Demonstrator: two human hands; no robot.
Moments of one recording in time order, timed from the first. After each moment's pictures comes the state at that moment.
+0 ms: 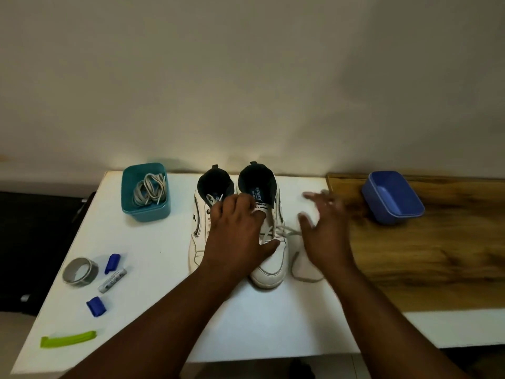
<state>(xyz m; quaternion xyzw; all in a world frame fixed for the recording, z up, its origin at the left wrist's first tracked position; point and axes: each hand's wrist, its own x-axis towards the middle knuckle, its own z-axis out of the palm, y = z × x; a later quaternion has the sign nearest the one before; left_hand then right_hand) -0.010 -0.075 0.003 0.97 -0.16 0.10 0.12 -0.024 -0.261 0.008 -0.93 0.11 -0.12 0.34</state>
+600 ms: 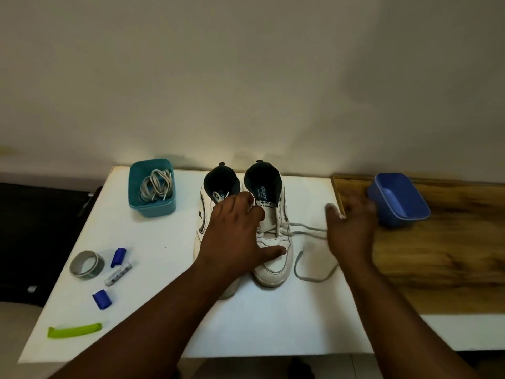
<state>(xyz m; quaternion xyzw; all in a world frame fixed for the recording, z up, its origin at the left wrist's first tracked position) -0.015 -0.058 0.005 0.96 -0.18 0.09 0.17 -0.015 -0.287 0.006 -0.87 0.20 -0.20 0.39</state>
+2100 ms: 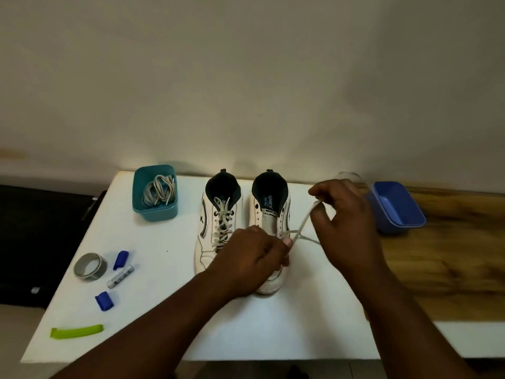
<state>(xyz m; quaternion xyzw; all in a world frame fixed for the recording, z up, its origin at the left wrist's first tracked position) -0.041 -0.066 0.023 0.85 -0.24 -0.06 0.46 -0.039 -0.255 0.090 -0.91 -0.05 -0.21 0.34</state>
